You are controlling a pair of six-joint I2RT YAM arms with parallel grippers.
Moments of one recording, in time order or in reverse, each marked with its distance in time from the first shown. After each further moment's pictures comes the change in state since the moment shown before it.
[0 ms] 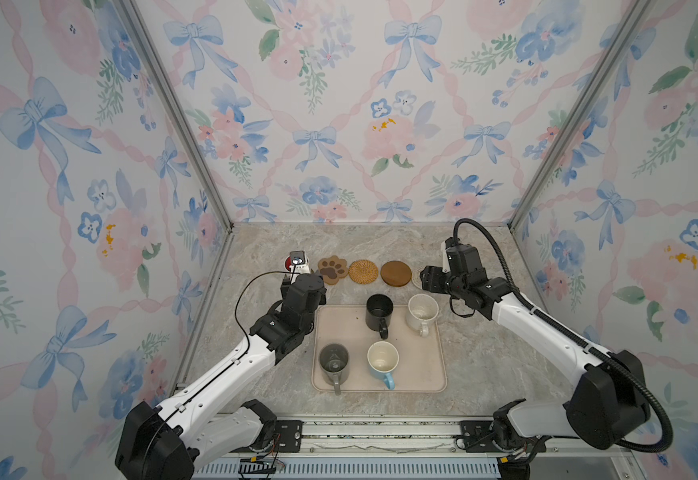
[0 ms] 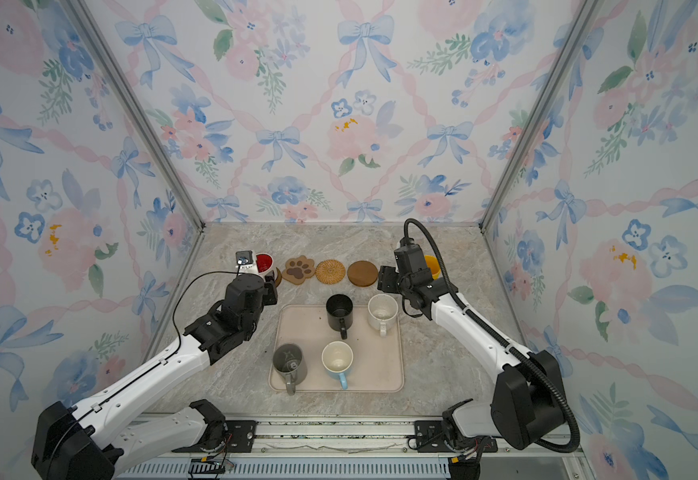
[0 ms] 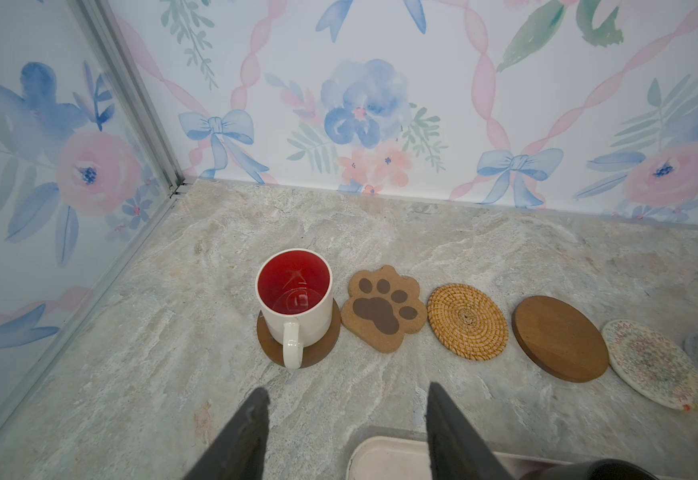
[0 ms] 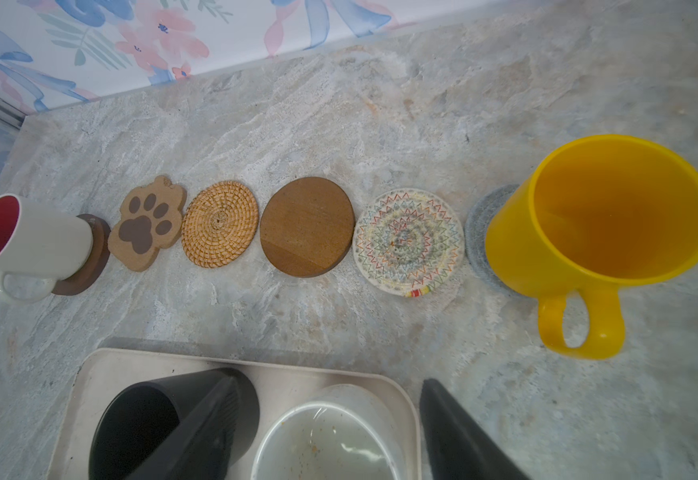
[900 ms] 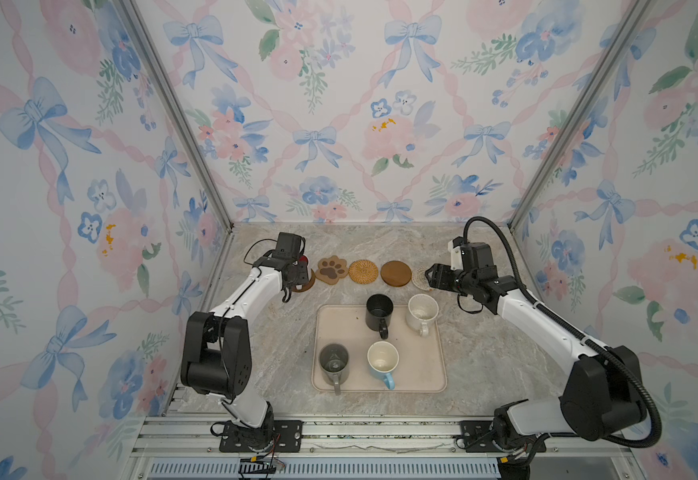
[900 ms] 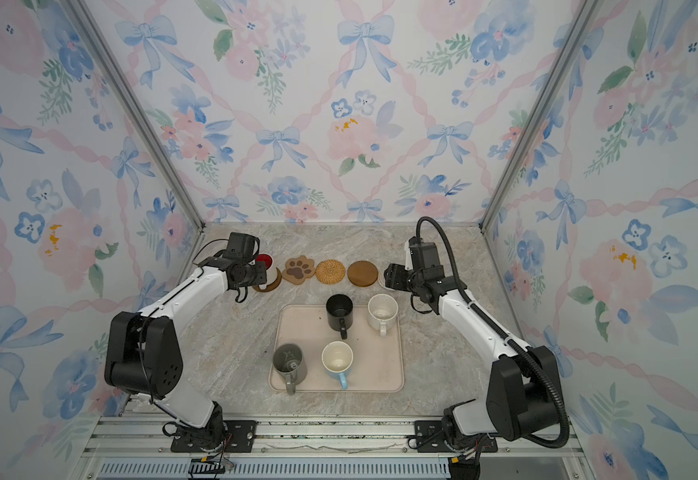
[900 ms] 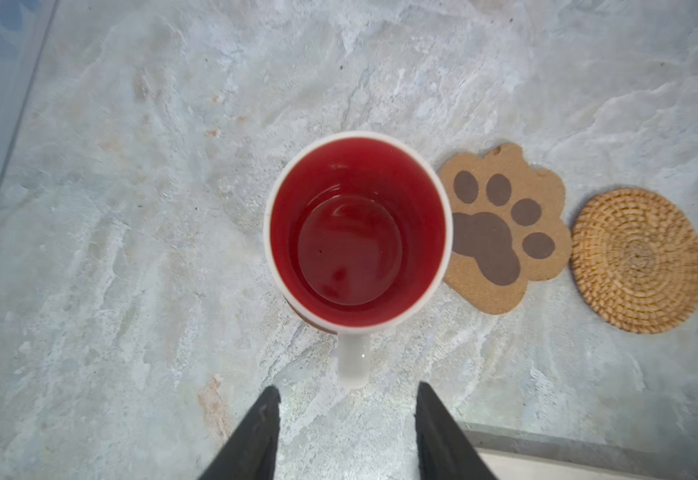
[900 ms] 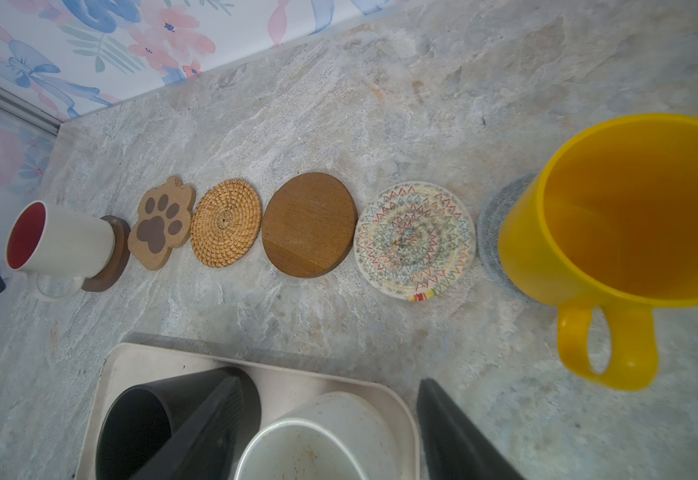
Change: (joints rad) left arm 0.436 0.538 0.470 -0.421 0.463 0.034; right arm -0.155 0.046 -0.023 0.047 -0.226 -0.027
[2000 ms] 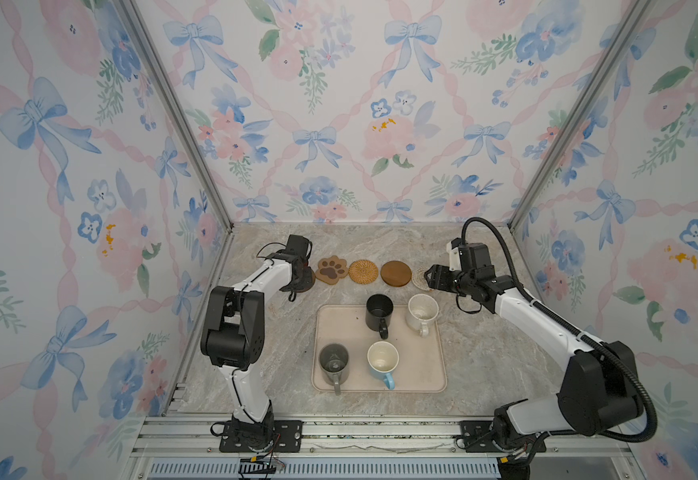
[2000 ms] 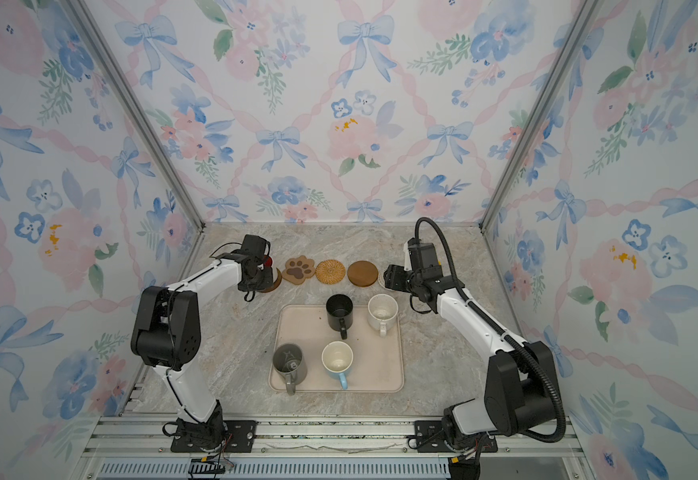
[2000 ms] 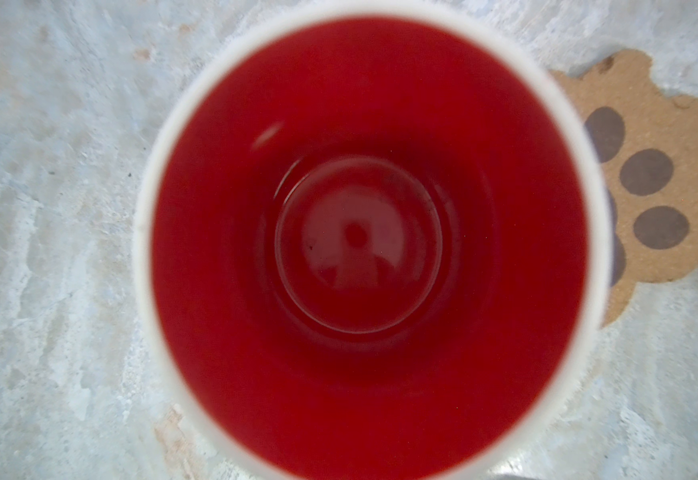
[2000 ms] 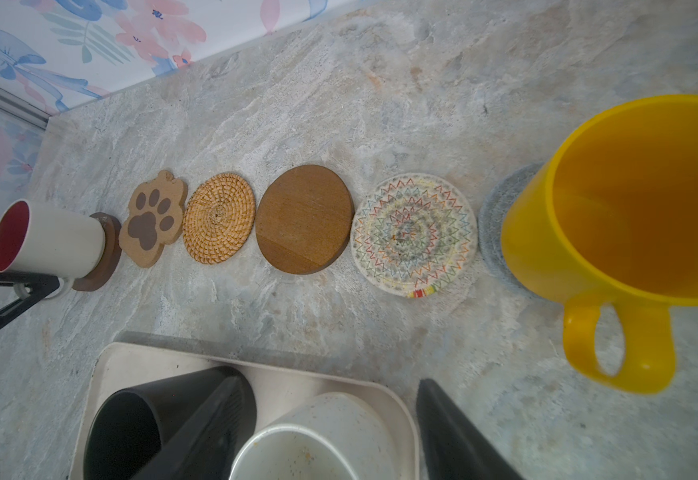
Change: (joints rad) left arm -0.002 0.259 0.101 -0.045 -0.003 0.001; right arm 0.000 0.029 0.000 0.002 -0.002 0.003
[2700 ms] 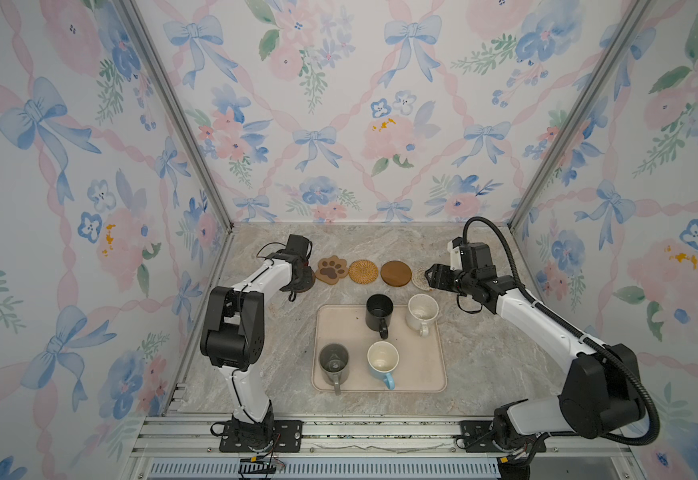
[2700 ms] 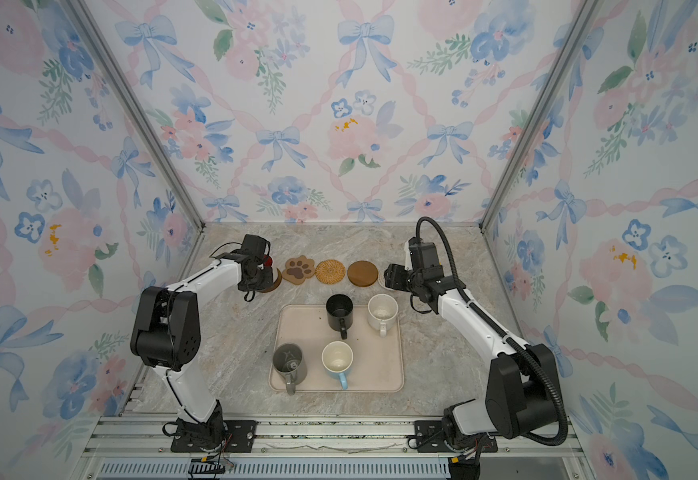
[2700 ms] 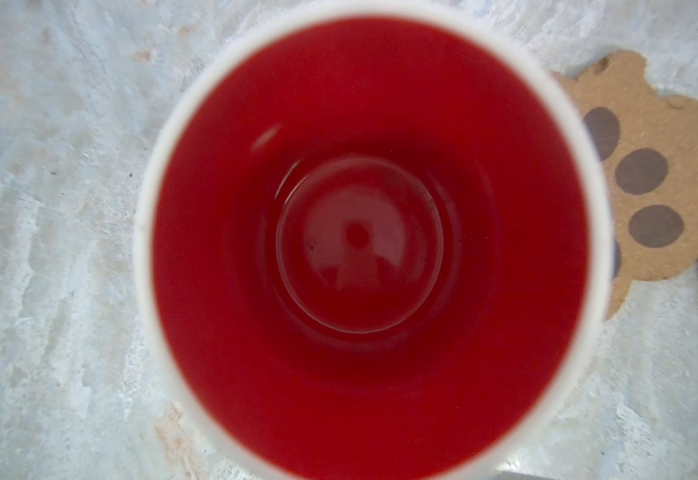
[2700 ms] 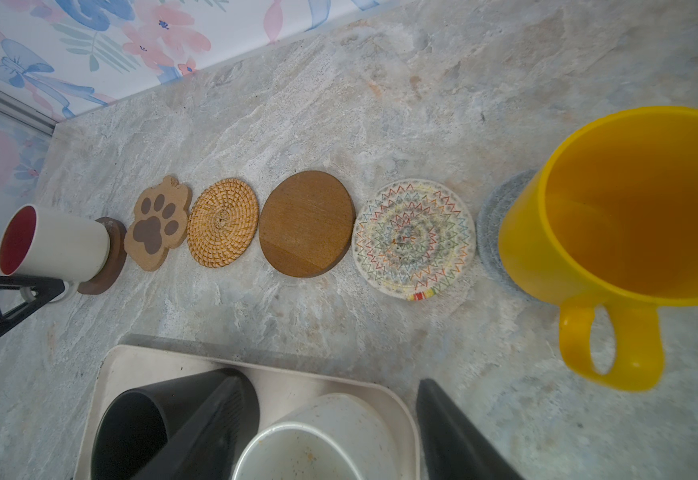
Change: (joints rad) left arm -0.003 -0.005 0.000 -0.003 -0.001 0.000; right arm 0.000 -0.014 0.000 0.000 0.004 0.003
